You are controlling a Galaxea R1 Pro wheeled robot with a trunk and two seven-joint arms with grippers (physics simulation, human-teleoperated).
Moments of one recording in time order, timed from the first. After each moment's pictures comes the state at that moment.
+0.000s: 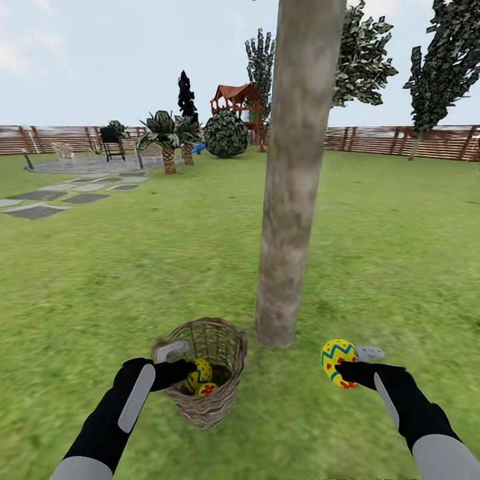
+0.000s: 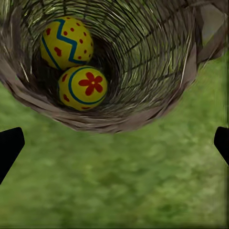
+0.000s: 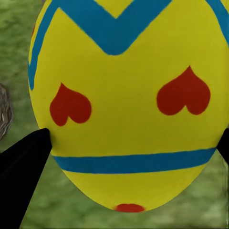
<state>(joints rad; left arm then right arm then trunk) -0.46 -0.03 -0.02 -1.11 0.49 0.86 0.21 -0.56 -0.18 -0.16 -0.79 0.03 0.56 0.24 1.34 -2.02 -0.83</state>
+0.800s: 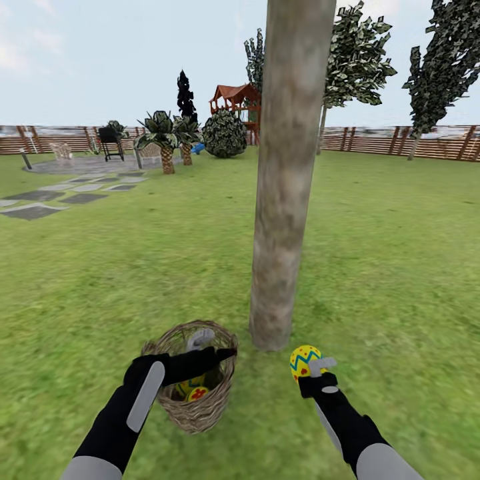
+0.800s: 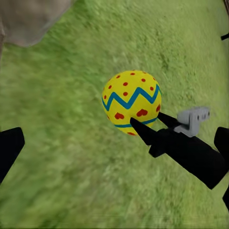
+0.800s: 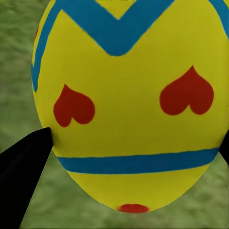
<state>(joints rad) -0.46 -0.07 -0.06 -1.15 0.50 0.86 -0.36 -0.56 0.03 0.06 -0.56 0.12 0.22 -0.10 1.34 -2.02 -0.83</state>
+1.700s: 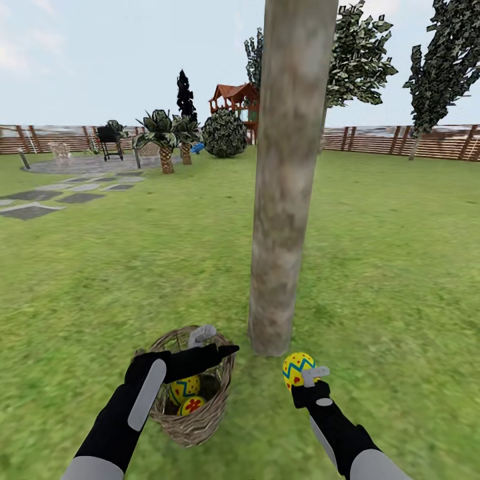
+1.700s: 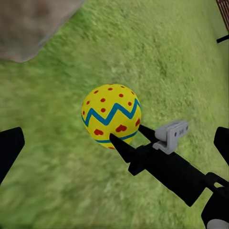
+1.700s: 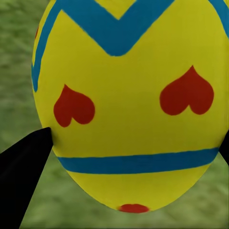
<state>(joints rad) -0.46 -0.08 -0.06 -1.18 0.50 0.86 -0.36 -0.56 0.06 0.07 -0.45 0.13 0.11 -0.10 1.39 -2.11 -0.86</state>
